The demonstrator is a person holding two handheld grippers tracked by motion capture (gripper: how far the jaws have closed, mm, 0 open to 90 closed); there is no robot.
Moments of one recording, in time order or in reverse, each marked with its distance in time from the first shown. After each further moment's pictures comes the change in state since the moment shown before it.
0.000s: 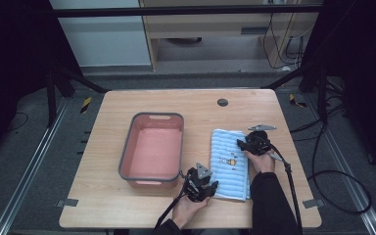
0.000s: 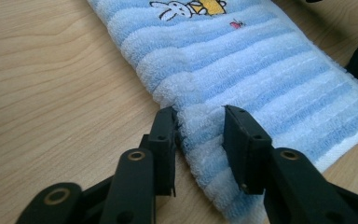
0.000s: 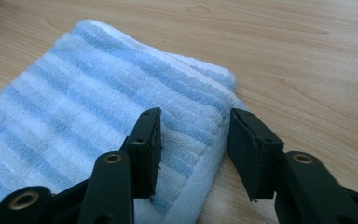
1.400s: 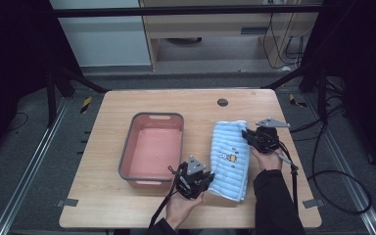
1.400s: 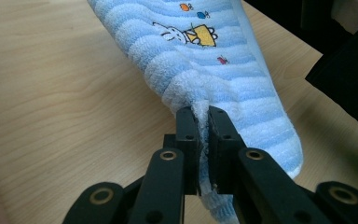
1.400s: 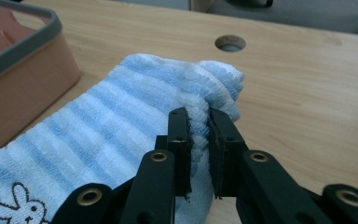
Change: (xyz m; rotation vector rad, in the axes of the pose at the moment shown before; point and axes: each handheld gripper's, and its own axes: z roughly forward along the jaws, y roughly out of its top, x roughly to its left) left arm -0.001 0.028 -0.060 -0.112 -0.062 -0.012; right arm 0.025 0.033 -0.076 -0.170 0.031 -0.024
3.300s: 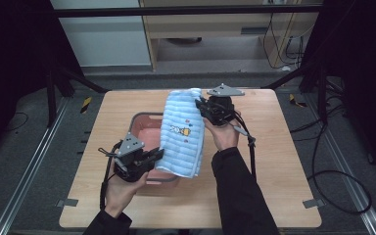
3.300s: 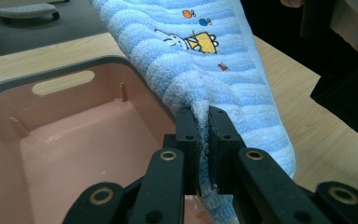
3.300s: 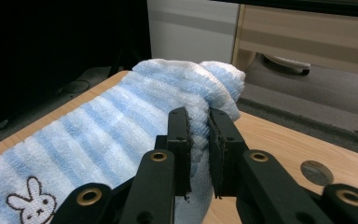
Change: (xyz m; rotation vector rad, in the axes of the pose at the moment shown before) left arm 0.079 0.037 -0.141 -0.113 0.139 0.020; right arm 0.125 0.122 0.015 -0.163 0.117 -0.102
